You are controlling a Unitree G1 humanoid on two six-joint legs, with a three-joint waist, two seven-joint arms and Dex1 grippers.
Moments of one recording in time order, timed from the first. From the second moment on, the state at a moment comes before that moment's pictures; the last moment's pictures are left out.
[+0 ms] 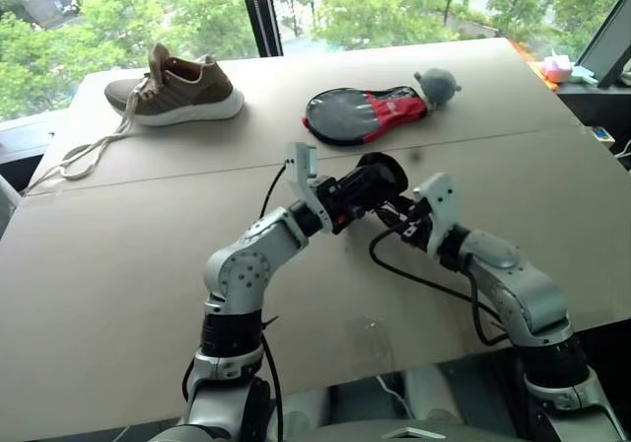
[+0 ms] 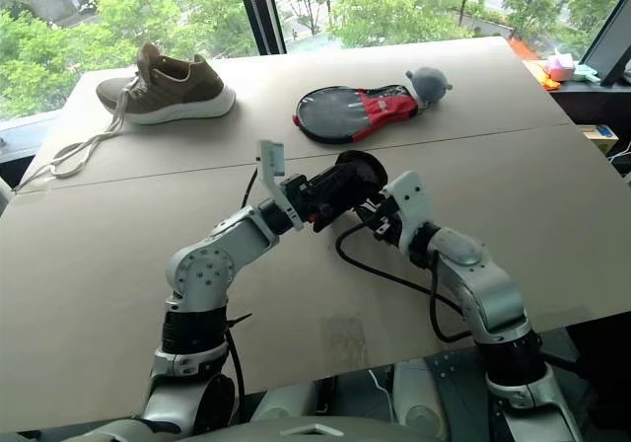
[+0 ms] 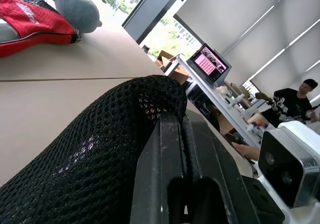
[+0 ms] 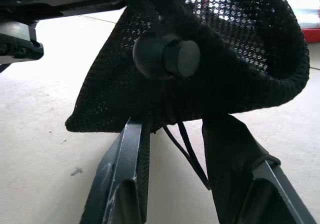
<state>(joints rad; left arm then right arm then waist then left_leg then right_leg) -0.42 0.10 0.09 -0.23 -0.83 0.82 -0.35 -0.28 -0.30 0.17 -0.34 0.33 0.62 0.45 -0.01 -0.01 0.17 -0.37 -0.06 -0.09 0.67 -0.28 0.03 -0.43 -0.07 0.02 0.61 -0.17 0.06</state>
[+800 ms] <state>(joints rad) -0.41 0.11 0.09 -0.23 -0.83 0.81 -0.35 -0.17 -0.46 0.05 -0.51 0.49 0.76 0.56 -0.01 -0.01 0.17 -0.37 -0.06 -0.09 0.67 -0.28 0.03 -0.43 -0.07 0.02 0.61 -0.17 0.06</state>
